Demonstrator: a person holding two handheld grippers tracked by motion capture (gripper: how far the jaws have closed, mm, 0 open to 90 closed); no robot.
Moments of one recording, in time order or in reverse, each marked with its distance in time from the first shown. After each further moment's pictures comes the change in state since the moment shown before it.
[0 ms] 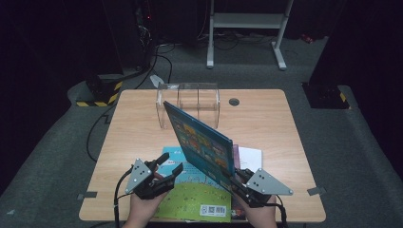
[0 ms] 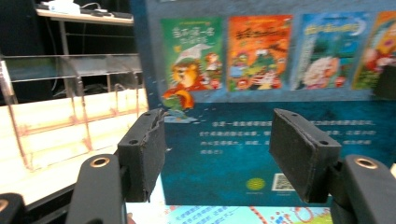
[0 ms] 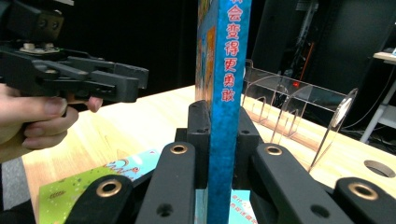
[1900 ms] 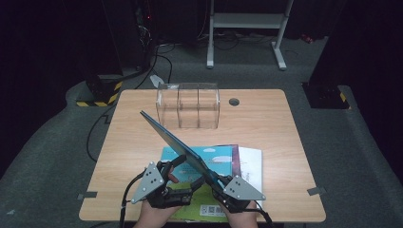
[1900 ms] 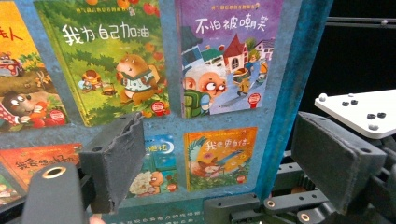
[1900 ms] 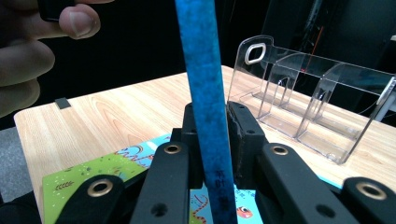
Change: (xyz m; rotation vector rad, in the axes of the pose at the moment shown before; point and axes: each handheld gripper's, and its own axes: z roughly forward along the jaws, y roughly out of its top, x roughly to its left) left arm -0.050 0.039 -0.001 -0.084 -0.199 0.020; right arm 0.036 -0.027 0.036 0.055 0.000 0.001
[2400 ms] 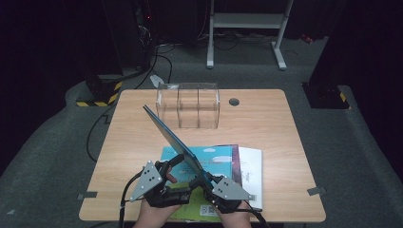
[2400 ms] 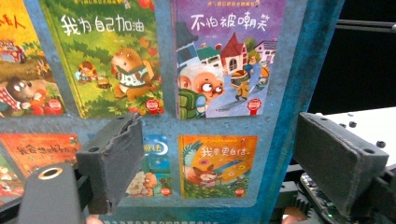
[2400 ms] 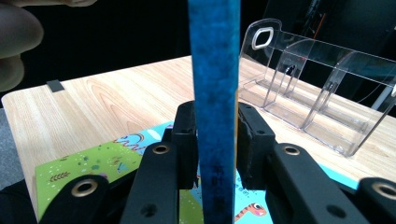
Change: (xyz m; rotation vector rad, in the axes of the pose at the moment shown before) left arm 0.001 0.001 -0.001 0.013 0.018 -0.041; right arm 0.014 -0.002 0.016 0.071 -0.017 -0.032
